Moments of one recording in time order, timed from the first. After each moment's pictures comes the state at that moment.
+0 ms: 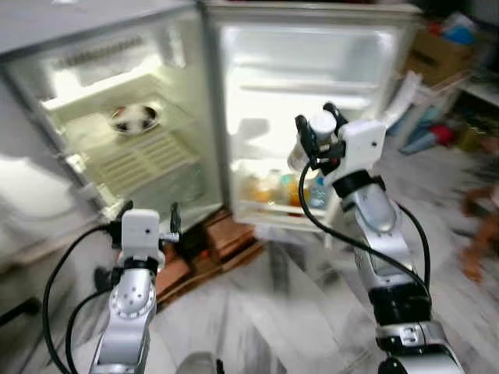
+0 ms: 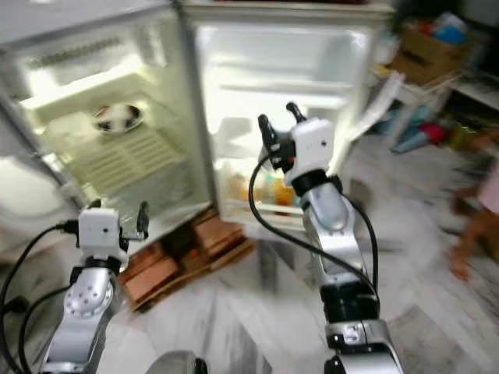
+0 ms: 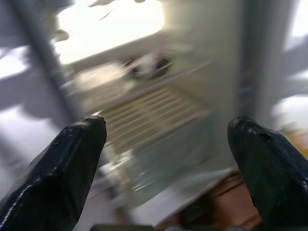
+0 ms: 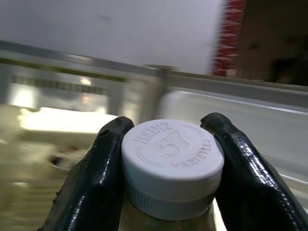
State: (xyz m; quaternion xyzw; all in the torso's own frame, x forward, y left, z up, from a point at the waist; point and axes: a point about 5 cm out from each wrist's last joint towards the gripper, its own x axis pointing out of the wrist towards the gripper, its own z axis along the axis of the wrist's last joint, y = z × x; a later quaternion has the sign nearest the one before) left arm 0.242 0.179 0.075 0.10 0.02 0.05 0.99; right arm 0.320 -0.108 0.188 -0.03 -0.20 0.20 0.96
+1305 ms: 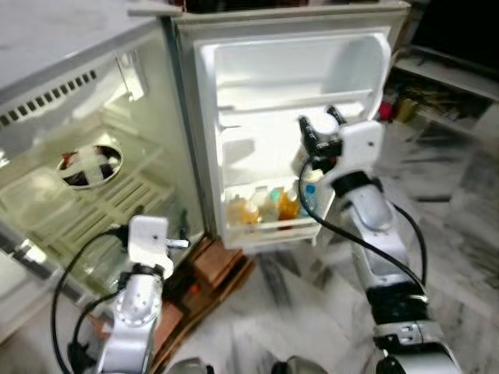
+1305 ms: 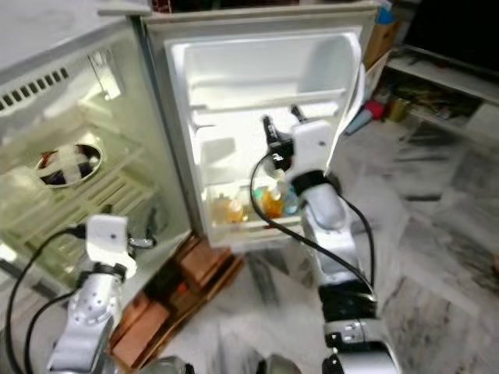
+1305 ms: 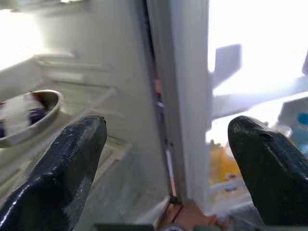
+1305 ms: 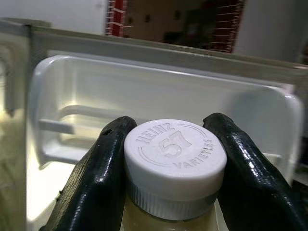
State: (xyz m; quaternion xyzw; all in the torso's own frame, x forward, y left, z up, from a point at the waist) left arm 0.233 0.156 0.071 0.08 0.03 0.00 1.00; right arm 0.324 -0.125 0.180 -0.03 -0.18 0.14 0.97
